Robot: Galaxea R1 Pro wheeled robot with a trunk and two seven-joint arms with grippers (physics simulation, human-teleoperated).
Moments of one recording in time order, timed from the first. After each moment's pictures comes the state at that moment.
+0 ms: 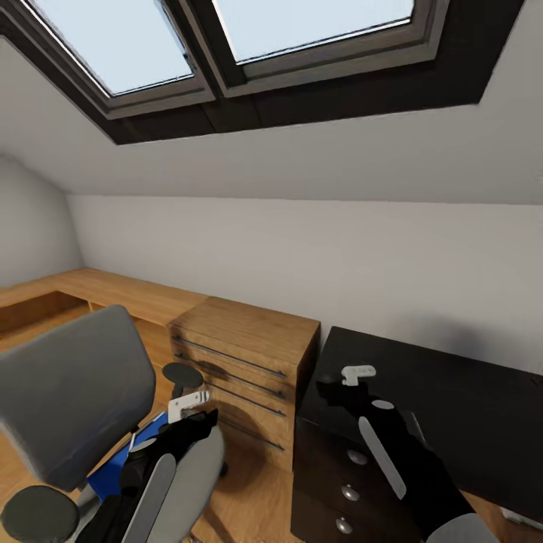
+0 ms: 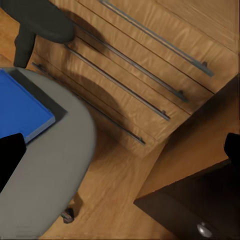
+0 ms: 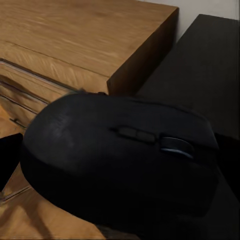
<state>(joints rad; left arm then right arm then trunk) -0.21 -0.05 -0.14 -1.51 0.46 0.65 0.40 -0.47 -0.06 0.26 -1.19 -0.29 0.50 -0.11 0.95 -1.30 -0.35</state>
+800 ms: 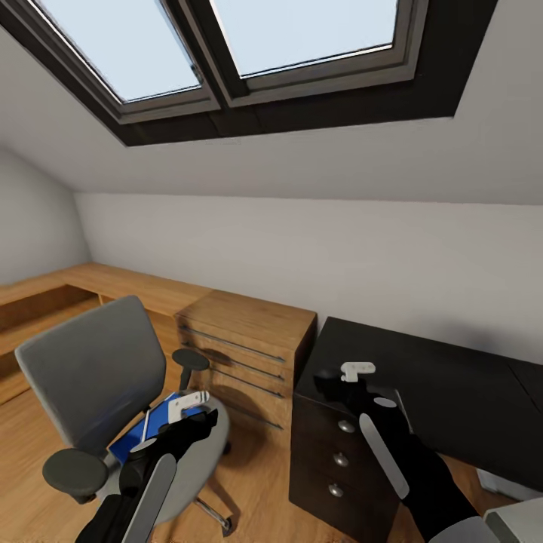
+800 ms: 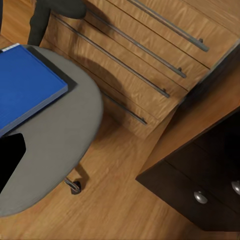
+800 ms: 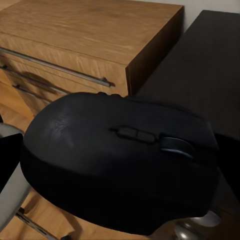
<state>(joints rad) -0.21 -0.05 -0.14 -1.51 0.46 0.65 0.40 -0.46 -0.06 0.26 -1.25 -0.34 0.51 -0.12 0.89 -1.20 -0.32</state>
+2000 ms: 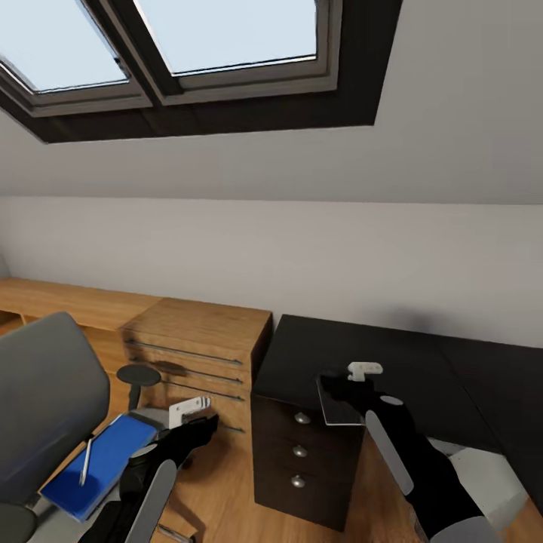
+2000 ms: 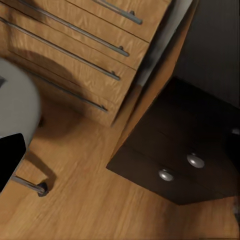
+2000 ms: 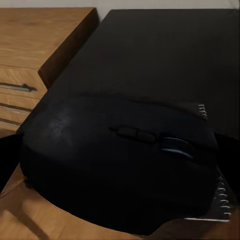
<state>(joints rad) -0.19 -0.05 -0.15 -1.51 0.45 0.65 0.40 -0.46 -0.06 0.20 -1.25 -0.34 0.54 -0.12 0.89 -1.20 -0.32</state>
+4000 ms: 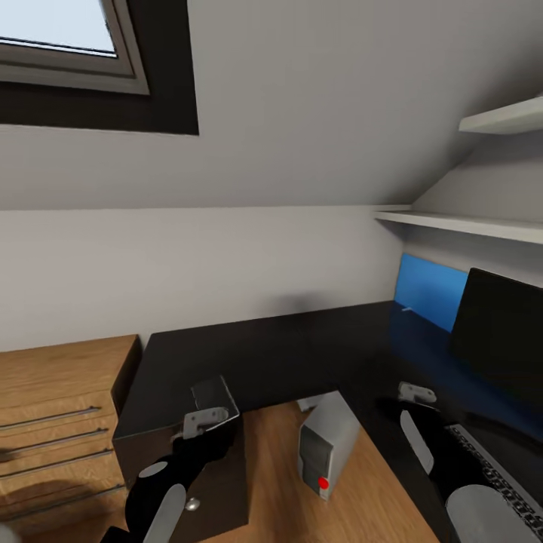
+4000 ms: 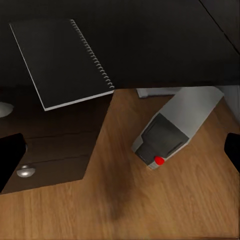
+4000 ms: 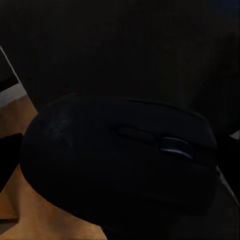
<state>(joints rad) -0.11 -0.04 -0.27 -1.62 0.45 0.65 0.40 -0.57 -0.12 -0.05 -0.83 -0.27 0.51 -0.22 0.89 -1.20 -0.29</state>
